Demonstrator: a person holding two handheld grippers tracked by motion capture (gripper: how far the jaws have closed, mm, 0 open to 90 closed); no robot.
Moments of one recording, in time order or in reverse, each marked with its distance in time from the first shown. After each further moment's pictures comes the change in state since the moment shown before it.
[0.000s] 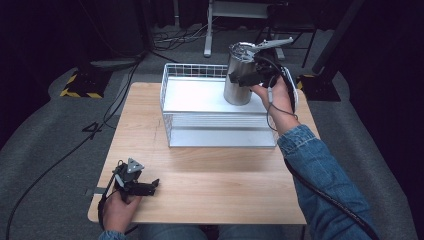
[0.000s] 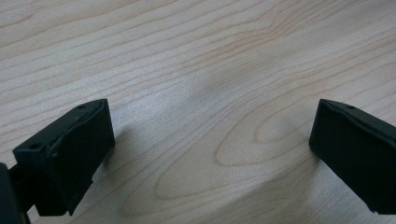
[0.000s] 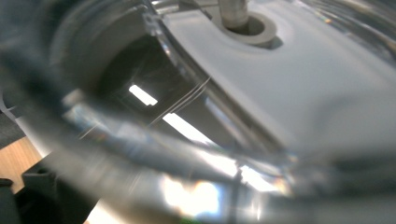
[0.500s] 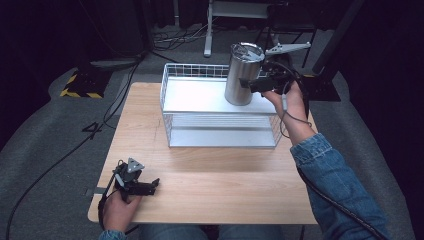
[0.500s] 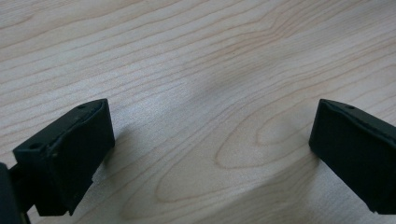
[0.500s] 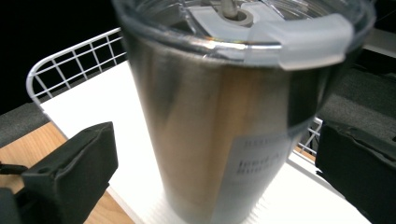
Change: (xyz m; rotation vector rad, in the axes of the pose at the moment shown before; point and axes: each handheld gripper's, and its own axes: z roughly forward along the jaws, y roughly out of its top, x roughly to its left) left arm 0.000 0.001 0.001 0.001 -0.002 -0.002; right arm 0.003 -0.013 -0.040 -0.025 -0.001 -0.016
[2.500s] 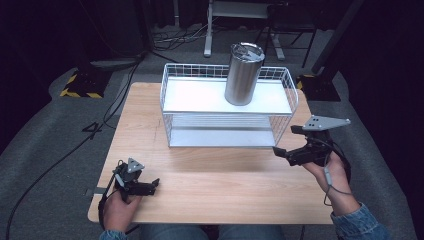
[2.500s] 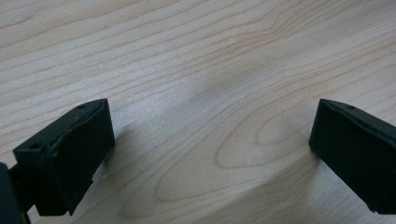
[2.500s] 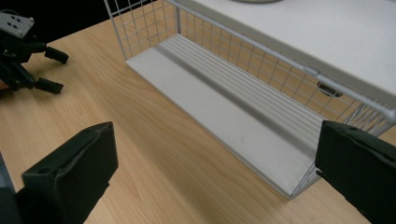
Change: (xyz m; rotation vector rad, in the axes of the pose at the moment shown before) left arm 0.000 0.000 0.000 -0.001 0.003 -0.001; right arm 0.019 -0.162 -0.087 0.084 0.070 -0.035
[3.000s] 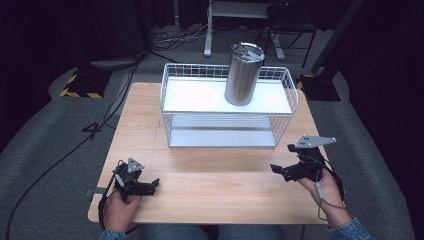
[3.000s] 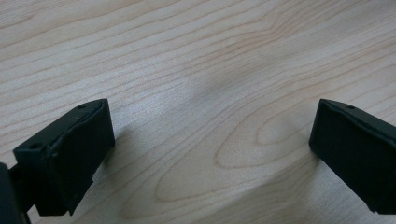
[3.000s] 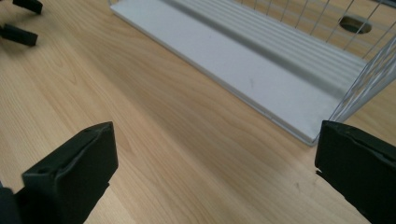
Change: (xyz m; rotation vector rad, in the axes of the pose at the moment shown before) left arm 0.000 0.000 0.000 0.000 0.000 0.001; right arm 0.002 -0.059 0.028 0.107 -0.005 0.046
